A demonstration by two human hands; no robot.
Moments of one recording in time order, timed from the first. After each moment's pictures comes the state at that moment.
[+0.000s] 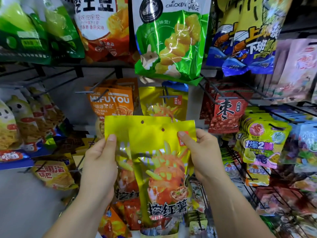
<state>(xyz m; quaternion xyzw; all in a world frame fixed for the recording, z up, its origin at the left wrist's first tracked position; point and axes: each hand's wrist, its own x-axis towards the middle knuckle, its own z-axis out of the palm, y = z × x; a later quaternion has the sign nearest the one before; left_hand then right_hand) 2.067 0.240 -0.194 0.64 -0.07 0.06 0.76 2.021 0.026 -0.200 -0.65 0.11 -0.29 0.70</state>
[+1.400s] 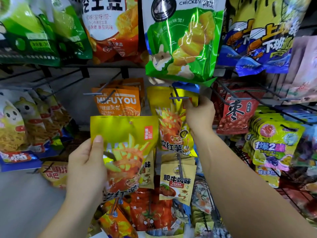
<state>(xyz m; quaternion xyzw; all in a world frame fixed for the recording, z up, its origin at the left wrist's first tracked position) 2.070 0.275 -0.184 0.71 -0.05 0.14 0.69 2.130 0.001 -0.160 -0.72 0.21 -0.43 0.50</state>
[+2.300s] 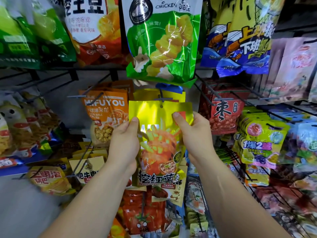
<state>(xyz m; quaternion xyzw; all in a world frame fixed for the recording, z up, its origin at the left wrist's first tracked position) 2.090 0.168 -0.157 0.63 -0.05 -0.02 0.77 2.059 0.017 -0.173 -0.66 0.11 -0.35 0.65</state>
